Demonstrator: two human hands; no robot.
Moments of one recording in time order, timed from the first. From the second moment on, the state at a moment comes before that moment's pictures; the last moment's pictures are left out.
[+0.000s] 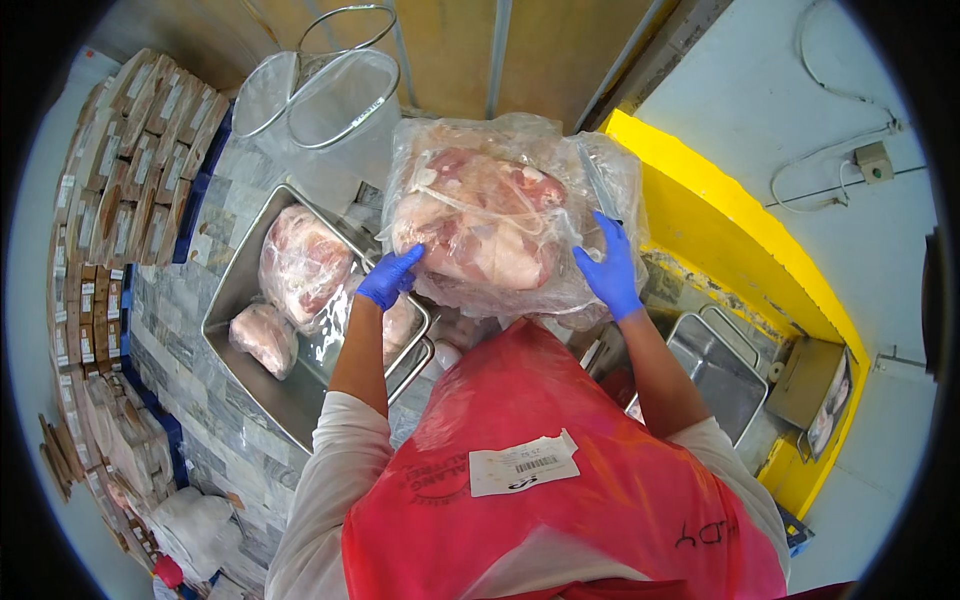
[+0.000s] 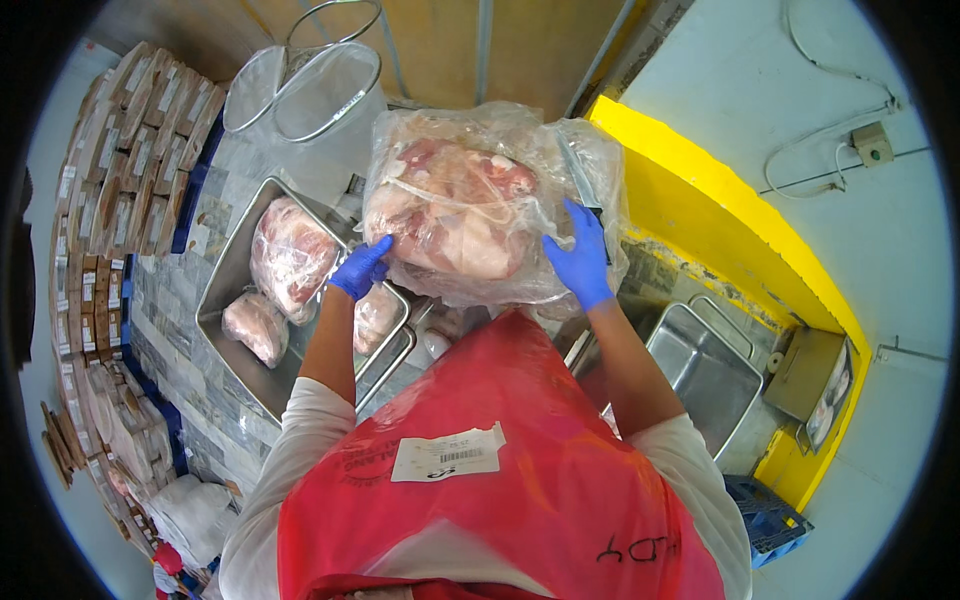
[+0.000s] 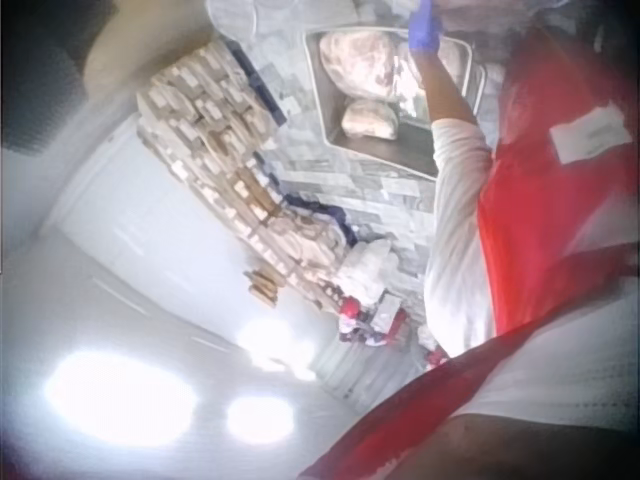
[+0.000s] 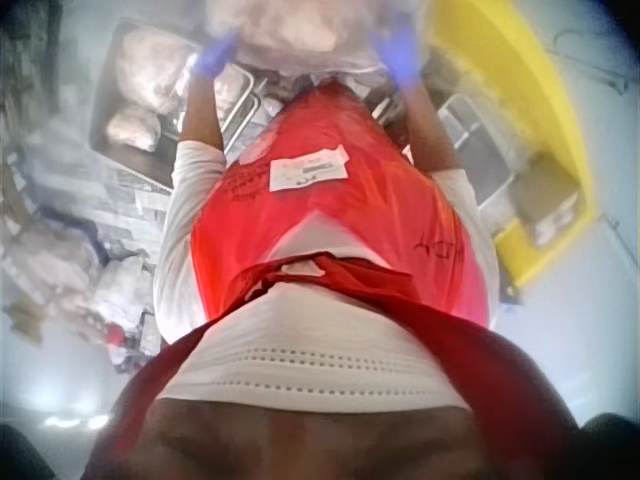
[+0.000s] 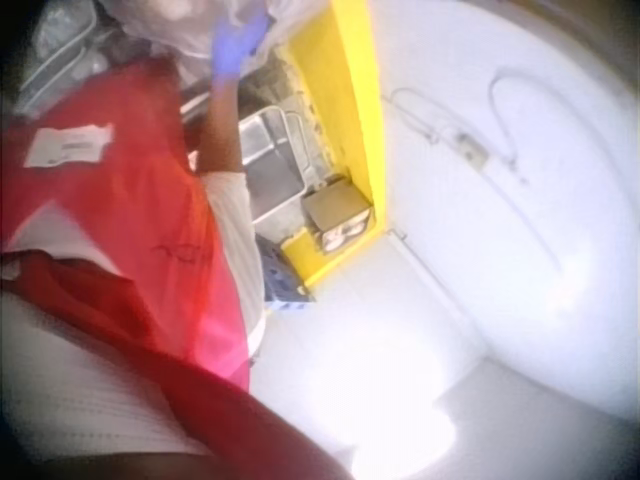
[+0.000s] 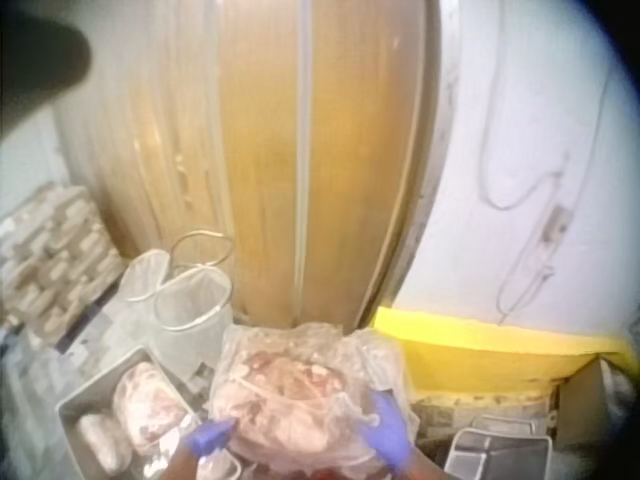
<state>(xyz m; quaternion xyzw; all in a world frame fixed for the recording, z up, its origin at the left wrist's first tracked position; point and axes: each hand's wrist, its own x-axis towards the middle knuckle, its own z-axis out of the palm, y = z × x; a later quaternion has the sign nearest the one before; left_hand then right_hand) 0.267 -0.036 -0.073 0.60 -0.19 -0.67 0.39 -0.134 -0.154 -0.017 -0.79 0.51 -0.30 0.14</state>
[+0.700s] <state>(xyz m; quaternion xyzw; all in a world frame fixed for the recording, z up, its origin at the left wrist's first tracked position) 0.206 -0.010 -0.084 0.64 -0.19 -0.54 0.52 -0.145 -0.202 -0.118 -0.63 0.52 -0.31 0.47</state>
